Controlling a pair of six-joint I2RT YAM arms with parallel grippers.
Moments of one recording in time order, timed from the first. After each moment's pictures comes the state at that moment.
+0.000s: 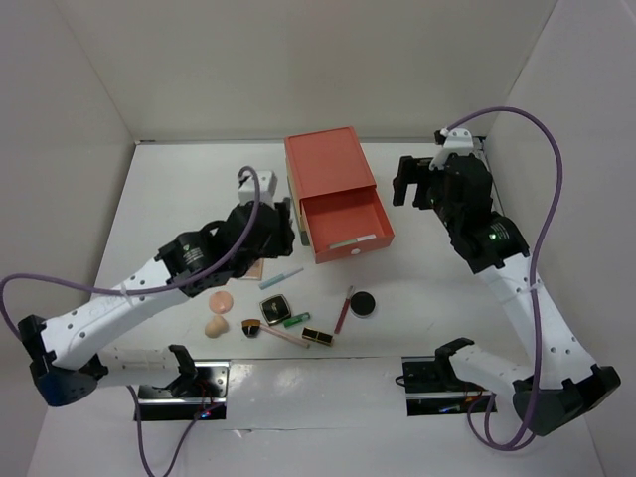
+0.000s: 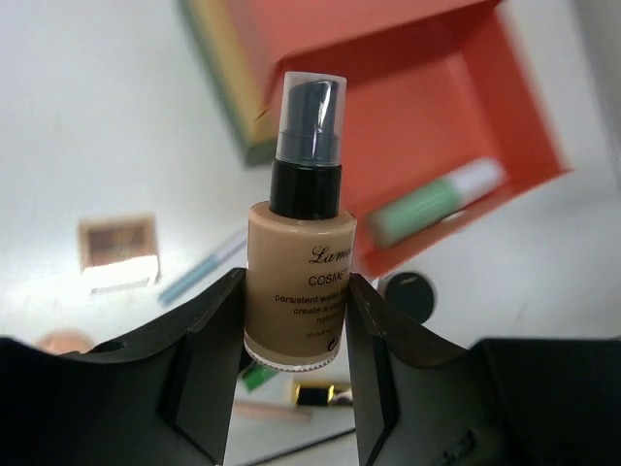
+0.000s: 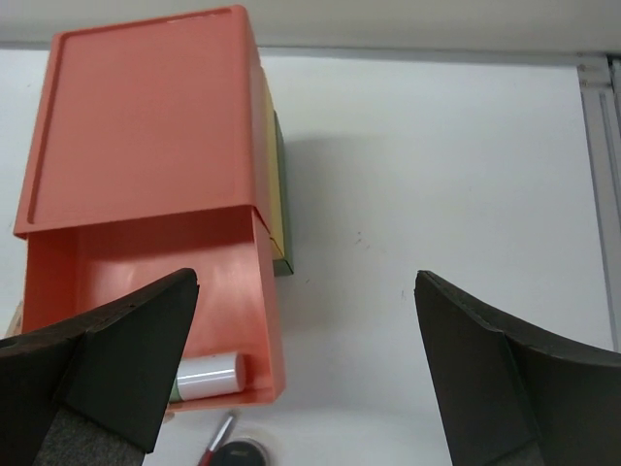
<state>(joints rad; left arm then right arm) -0.95 1.14 1.26 -0.79 -0.55 -0.74 0.37 1.05 1.26 -0.51 0.20 0.13</state>
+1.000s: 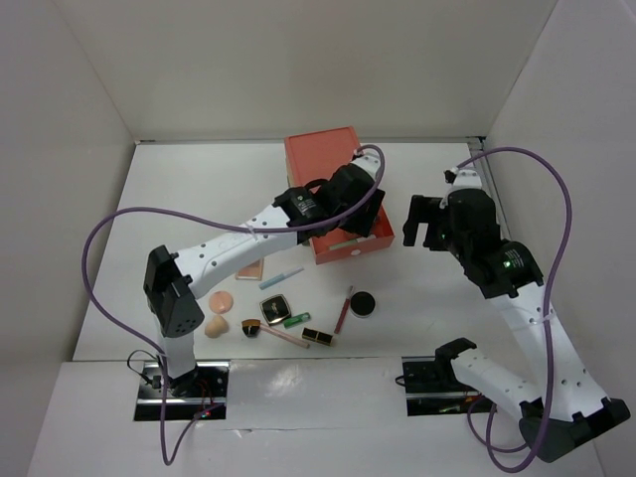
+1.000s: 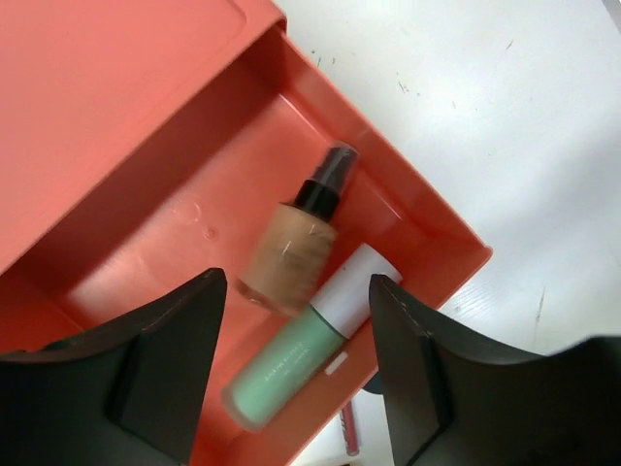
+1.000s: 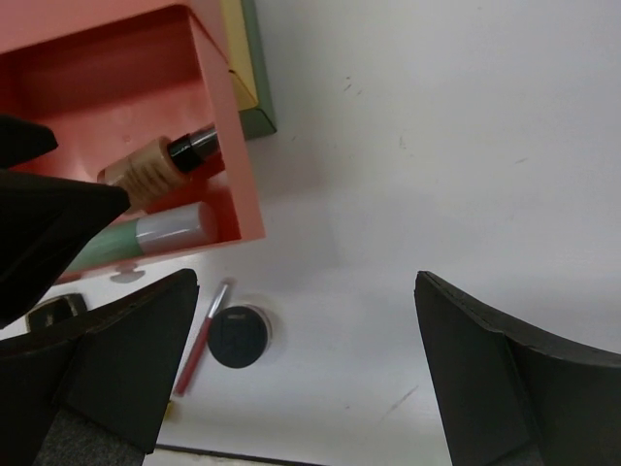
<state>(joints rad) -0.94 1.84 1.84 -0.68 -0.29 -0.35 0.36 0.89 1.14 -0.83 0.22 0.31</state>
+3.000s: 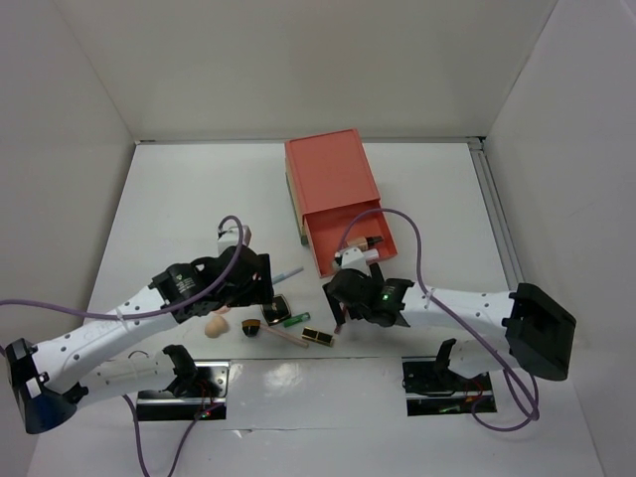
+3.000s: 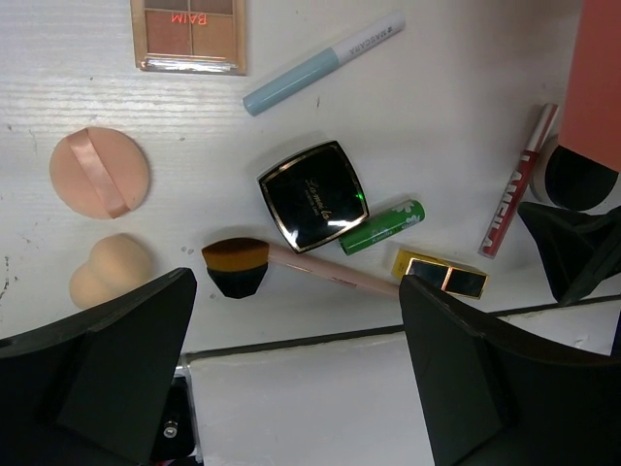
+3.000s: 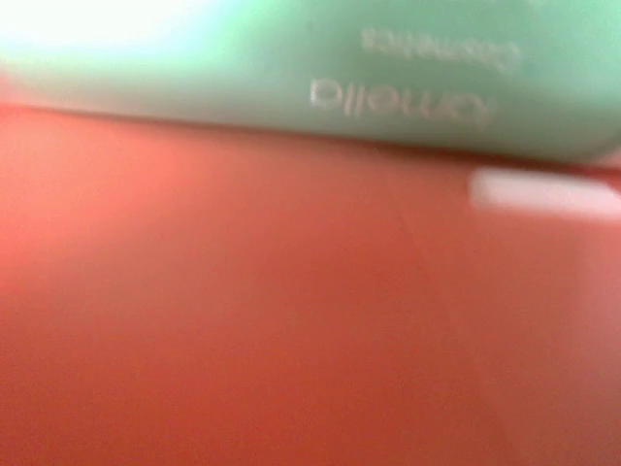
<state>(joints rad) -0.89 0.97 0.91 -0.93 -0.36 -0.87 1.08 1.30 0.67 -0.44 0.46 0.57</state>
